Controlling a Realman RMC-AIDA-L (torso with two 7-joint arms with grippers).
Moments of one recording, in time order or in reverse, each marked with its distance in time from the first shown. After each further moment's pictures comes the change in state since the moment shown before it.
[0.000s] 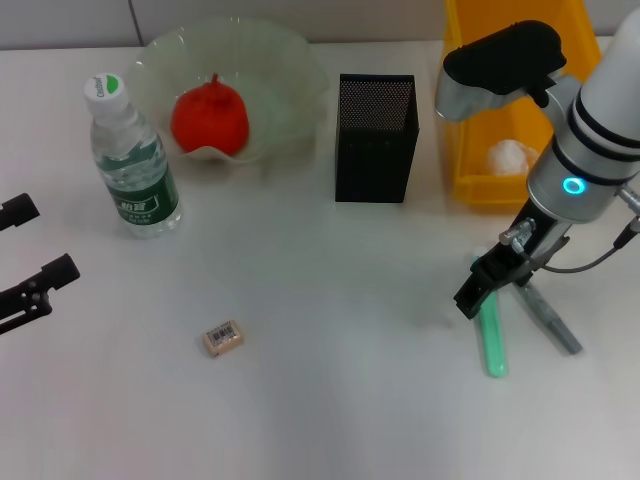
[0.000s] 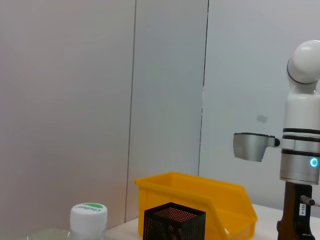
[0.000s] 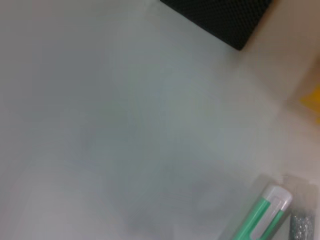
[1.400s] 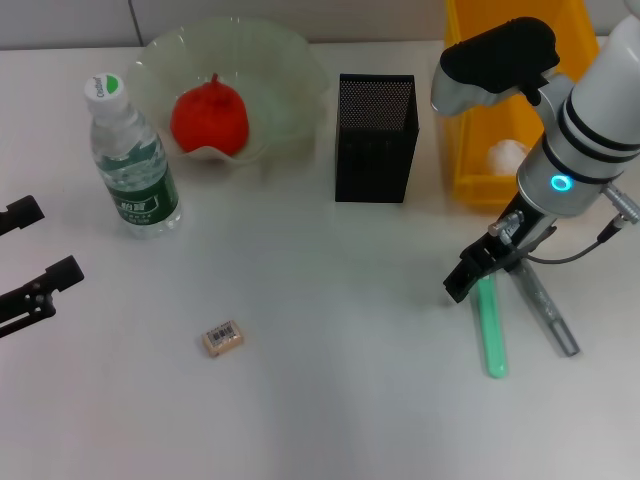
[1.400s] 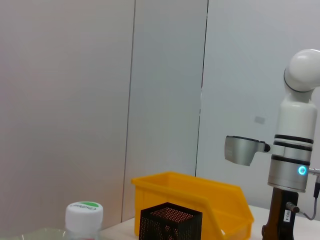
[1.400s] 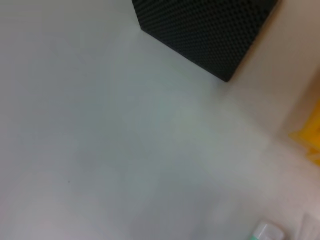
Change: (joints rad) left arm 0.000 -0.004 0.006 -0.004 0.000 -0.002 -0.009; right arm 0.009 0.001 -0.001 0.066 0.002 0.115 -0.016
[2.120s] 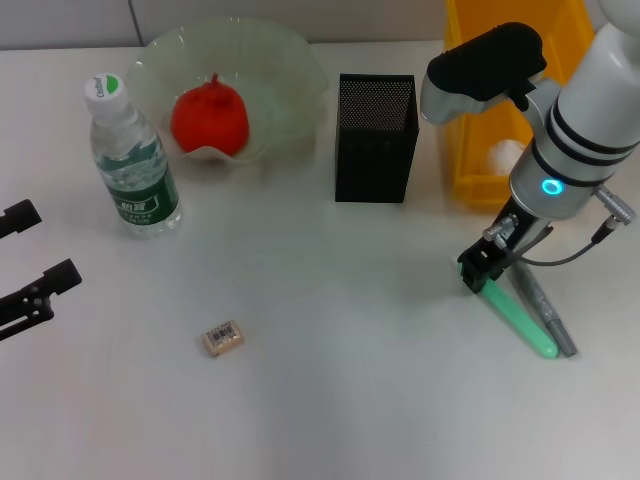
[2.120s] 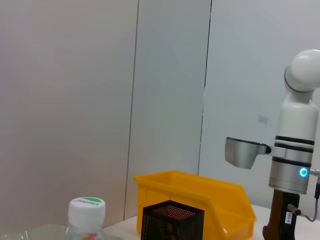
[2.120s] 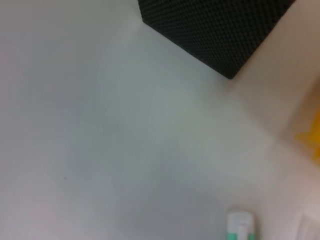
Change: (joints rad) left arm 0.009 -0.003 -0.003 0.000 0.000 -0.001 0.001; right arm 0.023 0.003 -0.039 0.031 -0.006 0.018 0.008
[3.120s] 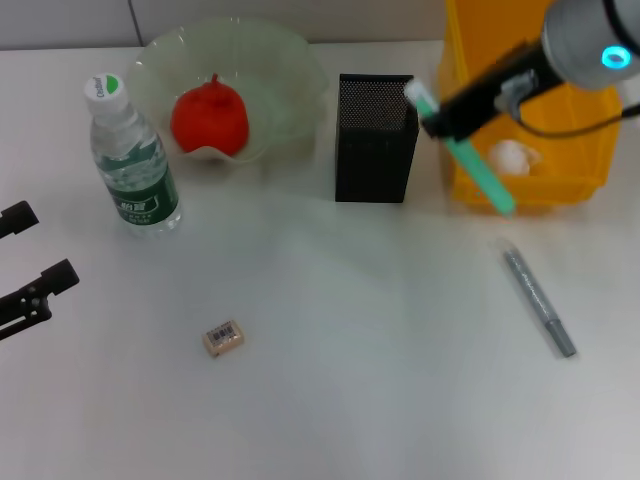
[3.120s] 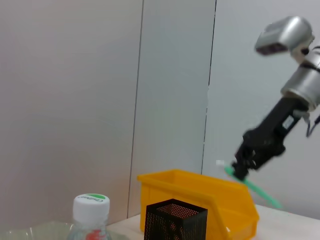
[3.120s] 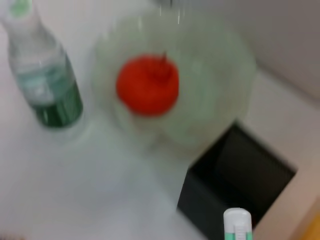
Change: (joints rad) left arm 0.005 -0.001 -0.004 -0.001 0.000 -0.005 -0.003; right arm -0.200 -0.004 0.053 -0.833 0.034 -0.160 -0.037
